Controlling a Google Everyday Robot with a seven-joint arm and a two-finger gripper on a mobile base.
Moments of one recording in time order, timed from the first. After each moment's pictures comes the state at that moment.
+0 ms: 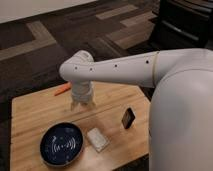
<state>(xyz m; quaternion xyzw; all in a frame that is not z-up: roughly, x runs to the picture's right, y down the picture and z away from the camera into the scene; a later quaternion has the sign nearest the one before) -0.106 0.102 0.703 -0.26 0.23 0.64 0.68</state>
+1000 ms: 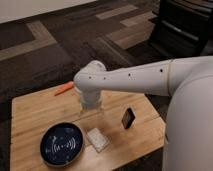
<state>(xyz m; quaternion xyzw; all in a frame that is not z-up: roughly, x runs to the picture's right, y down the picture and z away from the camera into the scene) -0.048 0.142 0.728 -0.30 0.19 0.62 0.70</state>
